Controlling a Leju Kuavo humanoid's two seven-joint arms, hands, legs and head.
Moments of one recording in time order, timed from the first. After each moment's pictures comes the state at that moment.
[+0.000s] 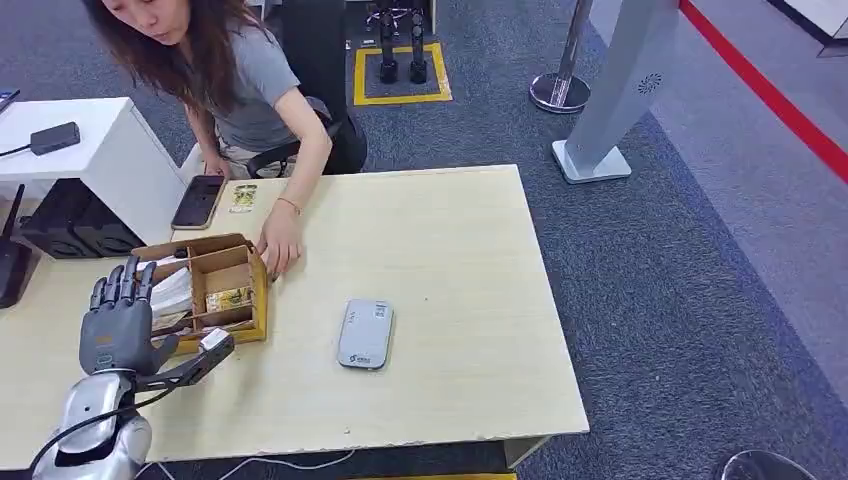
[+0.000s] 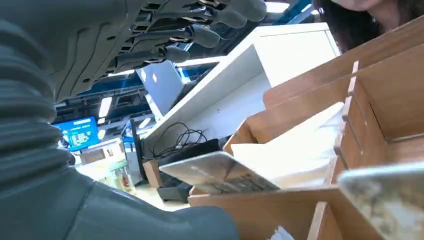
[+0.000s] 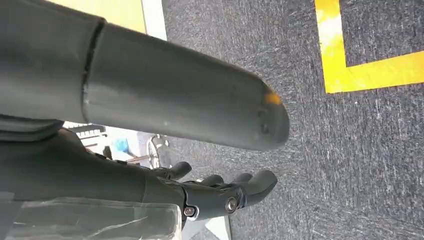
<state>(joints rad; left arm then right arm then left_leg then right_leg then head) -0.18 0.19 0.01 -1.29 -1.48 0.21 0.13 -0.09 0.14 -1.18 -0.21 1.37 -0.20 0.33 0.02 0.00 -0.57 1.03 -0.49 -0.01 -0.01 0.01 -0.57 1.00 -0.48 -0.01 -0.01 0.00</state>
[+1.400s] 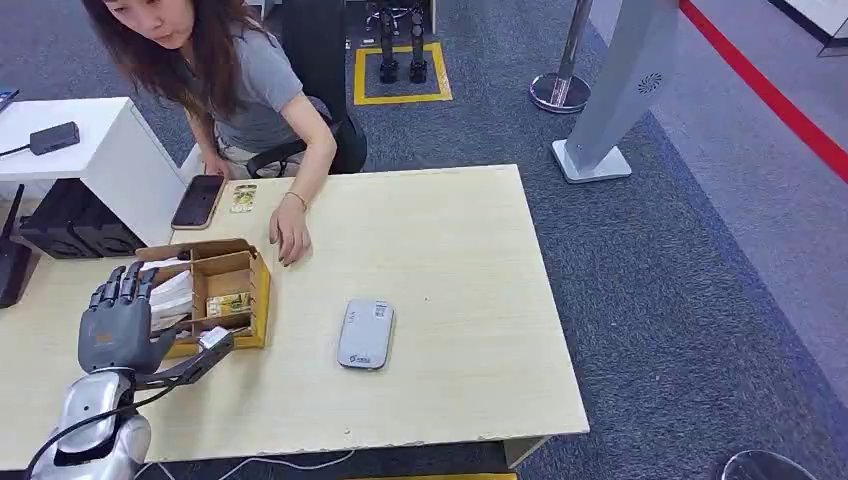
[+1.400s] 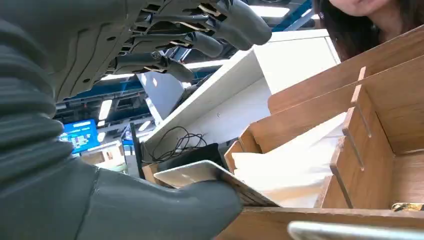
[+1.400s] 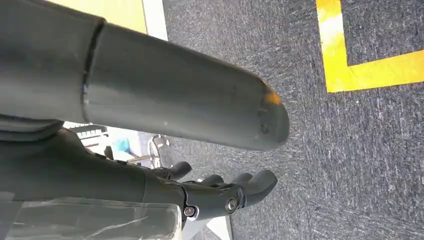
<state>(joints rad) -0.18 0.19 0.01 -1.30 -1.48 0.20 0.13 -0.09 0.14 -1.18 -0.21 1.37 -0.20 0.33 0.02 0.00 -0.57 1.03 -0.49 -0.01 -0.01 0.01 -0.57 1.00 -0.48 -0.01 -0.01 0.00</state>
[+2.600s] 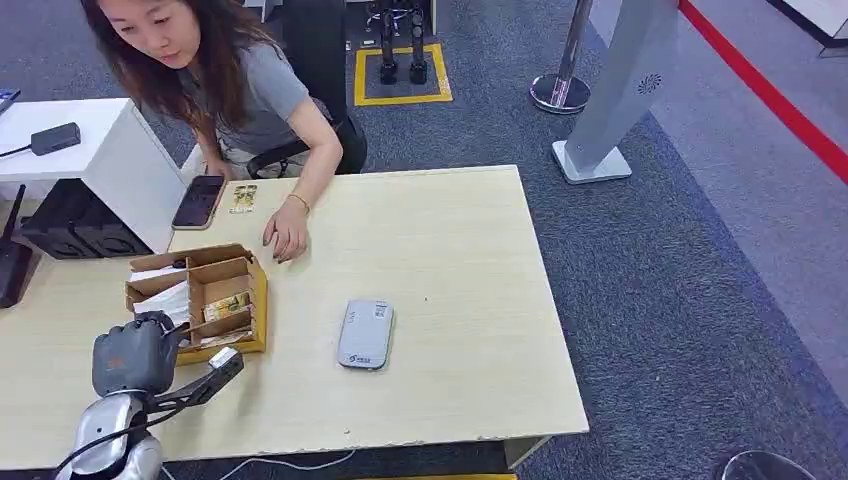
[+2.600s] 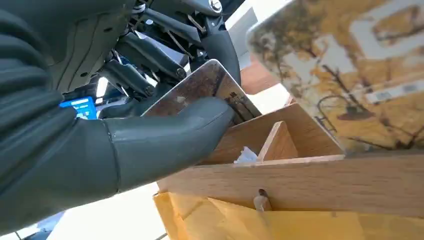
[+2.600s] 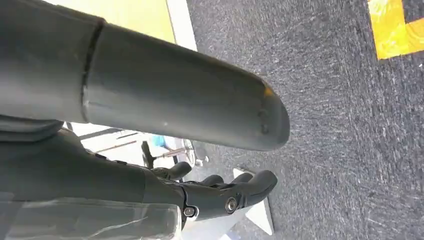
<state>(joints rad) -0.13 0.15 0.01 -1.23 -1.40 0.21 0.12 -0.06 0.13 -1.18 -0.22 1.41 -0.25 0.48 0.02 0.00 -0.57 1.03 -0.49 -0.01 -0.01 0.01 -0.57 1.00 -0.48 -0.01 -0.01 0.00</state>
